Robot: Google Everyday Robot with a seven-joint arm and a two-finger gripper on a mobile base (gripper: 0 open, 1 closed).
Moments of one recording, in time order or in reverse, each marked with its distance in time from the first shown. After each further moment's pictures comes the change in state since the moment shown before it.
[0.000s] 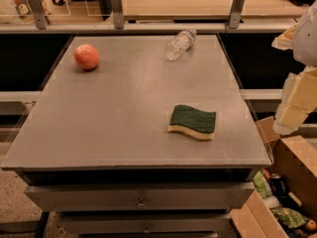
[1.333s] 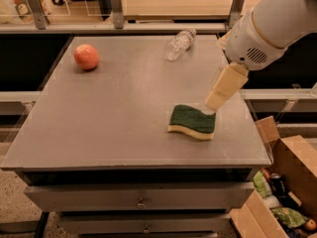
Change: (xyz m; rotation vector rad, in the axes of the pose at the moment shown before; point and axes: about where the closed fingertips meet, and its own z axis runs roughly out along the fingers) arm -0.099 -0.035 0.066 -0.014 -0.276 0.045
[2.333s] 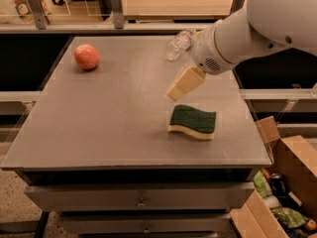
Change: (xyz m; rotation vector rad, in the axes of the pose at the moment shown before) arm -0.054 -0.036 0.060 0.174 -0.210 0.039
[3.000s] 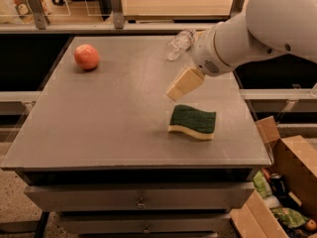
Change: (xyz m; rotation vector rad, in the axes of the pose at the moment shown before) arm -0.002 -0.001 0.003 0.038 -0.014 0.000
